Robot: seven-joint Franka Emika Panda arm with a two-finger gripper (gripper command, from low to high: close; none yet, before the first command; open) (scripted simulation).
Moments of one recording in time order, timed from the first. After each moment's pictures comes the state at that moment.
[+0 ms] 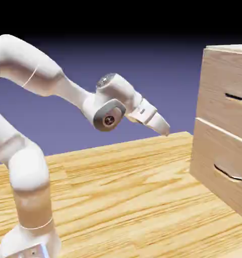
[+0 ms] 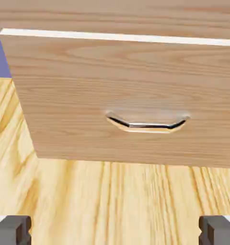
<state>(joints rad) -0.01 -0.53 0.04 -2.79 -0.05 3.03 0.73</state>
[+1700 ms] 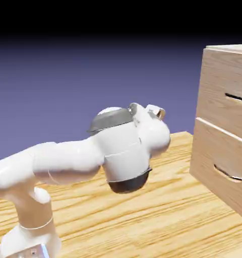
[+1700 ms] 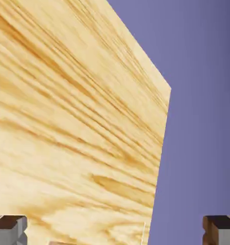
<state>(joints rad) -1.10 1.27 1.54 -2.12 -2.27 2.54 0.40</state>
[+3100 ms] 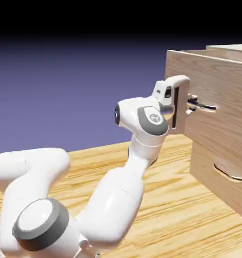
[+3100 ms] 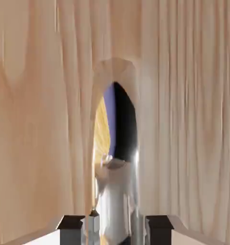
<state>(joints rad) -1.81 1.71 1.92 -2.57 -2.61 2.32 0.36</state>
